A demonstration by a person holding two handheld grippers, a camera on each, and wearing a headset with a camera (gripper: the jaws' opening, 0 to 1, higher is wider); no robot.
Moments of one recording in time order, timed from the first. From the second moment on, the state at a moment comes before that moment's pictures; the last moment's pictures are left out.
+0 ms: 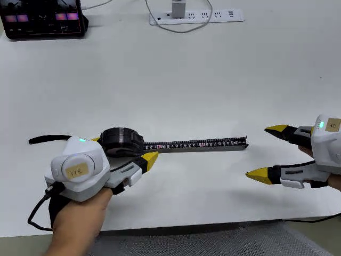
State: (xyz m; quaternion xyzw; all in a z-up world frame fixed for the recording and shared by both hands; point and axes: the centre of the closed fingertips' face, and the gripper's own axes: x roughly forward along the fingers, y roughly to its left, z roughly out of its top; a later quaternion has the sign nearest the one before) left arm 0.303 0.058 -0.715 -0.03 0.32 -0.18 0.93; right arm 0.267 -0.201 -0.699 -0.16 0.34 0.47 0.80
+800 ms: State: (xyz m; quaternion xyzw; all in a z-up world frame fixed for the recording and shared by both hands) left arm 0.311 0.068 -0.716 -0.06 0.32 -0.13 0.94; right arm 0.286 -0.203 -0.713 -0.22 0.35 0.50 0.76
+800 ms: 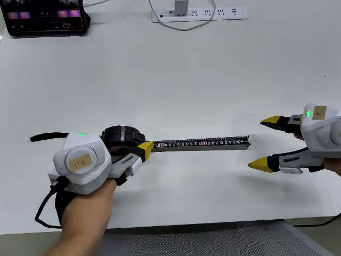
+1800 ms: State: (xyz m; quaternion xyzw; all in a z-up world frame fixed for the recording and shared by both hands) left arm 0.316 0.074 -0.723 -0.09 0.33 -0.09 0.94; right arm 0.294 -0.194 -0.732 -0.26 0.36 0.54 0.72
